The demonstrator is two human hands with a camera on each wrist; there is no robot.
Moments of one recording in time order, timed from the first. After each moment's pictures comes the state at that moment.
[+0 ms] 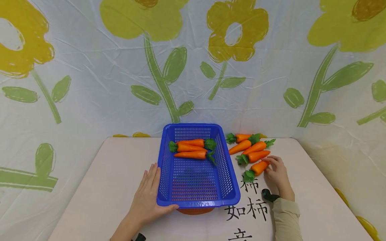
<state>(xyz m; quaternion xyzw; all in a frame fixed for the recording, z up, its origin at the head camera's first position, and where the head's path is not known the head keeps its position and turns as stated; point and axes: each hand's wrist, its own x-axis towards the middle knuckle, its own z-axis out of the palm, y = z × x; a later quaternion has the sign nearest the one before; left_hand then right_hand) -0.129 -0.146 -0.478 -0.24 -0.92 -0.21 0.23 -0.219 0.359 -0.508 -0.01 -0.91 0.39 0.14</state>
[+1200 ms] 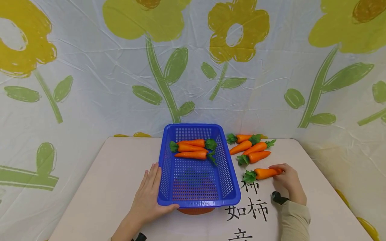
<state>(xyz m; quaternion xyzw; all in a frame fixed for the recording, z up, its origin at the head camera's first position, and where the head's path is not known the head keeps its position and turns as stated) -0.128 -0.146 -0.476 -0.24 -0.92 -0.21 0.22 -0.196 0.380 -0.483 -0.04 -0.95 0.32 0.03</state>
